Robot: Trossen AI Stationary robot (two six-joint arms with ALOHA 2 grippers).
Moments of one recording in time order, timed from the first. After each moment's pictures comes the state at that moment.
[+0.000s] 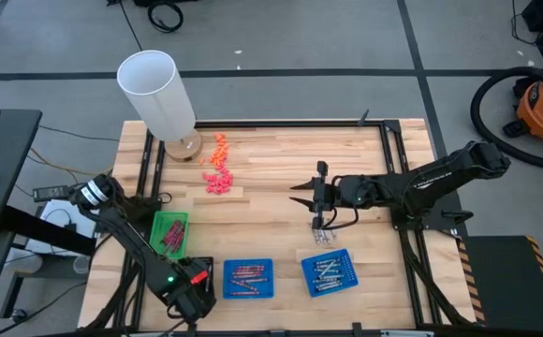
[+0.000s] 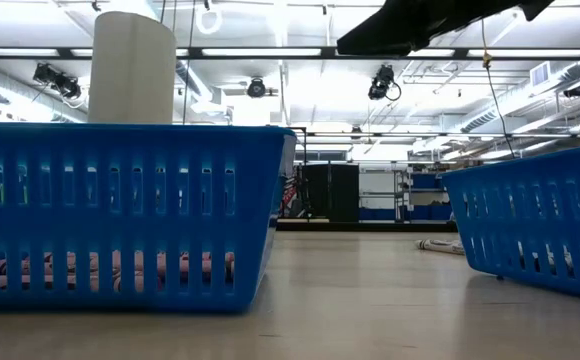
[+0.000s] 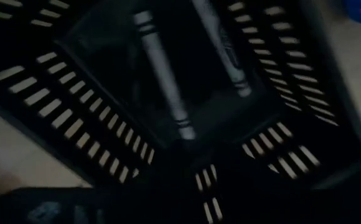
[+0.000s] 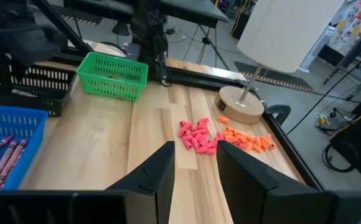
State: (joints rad) left arm -0.87 1.73 1.12 -0.82 0.04 -1.83; right arm 0.18 1.26 0.74 0.24 0.36 -0.18
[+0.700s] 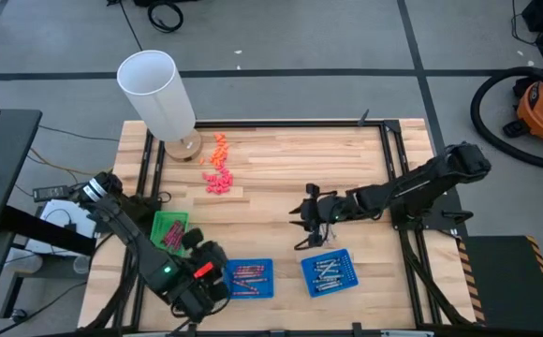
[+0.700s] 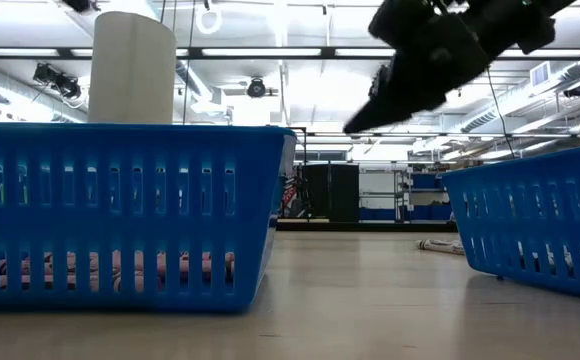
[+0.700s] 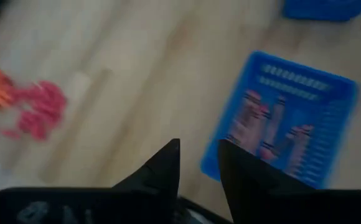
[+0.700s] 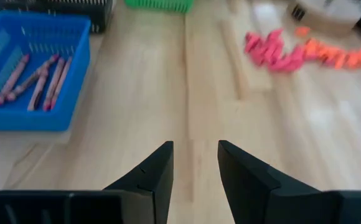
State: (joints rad) left arm -0.79 1.73 1.52 -1.25 -0.66 -1.20; right arm 0.23 1.47 0.74 0.12 0.26 0.05
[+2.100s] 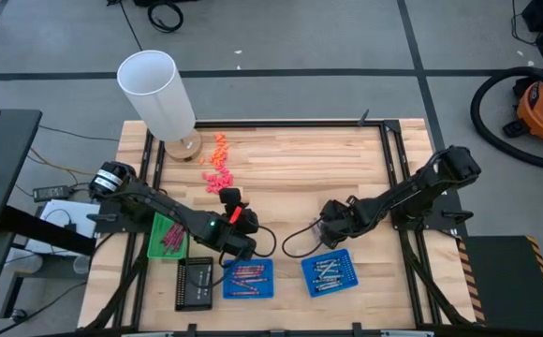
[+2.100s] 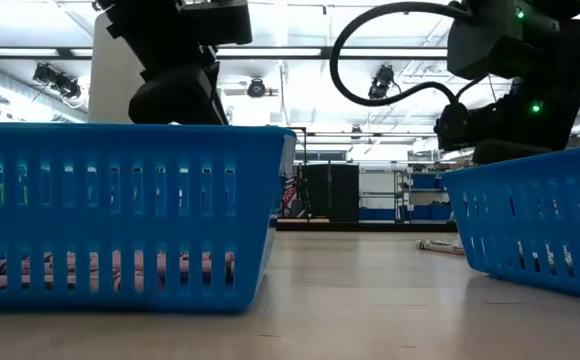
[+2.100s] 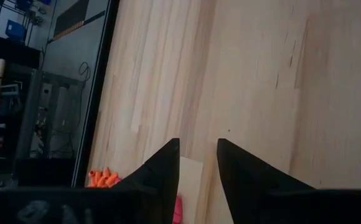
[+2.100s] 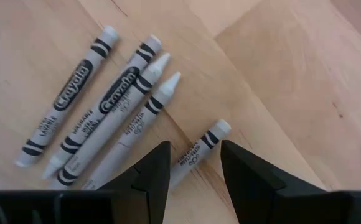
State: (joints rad) left arm -0.39 1.73 1.19 -0.77 -0.88 -0.29; right arm 0.33 1.58 0.74 -0.59 0.33 1.00
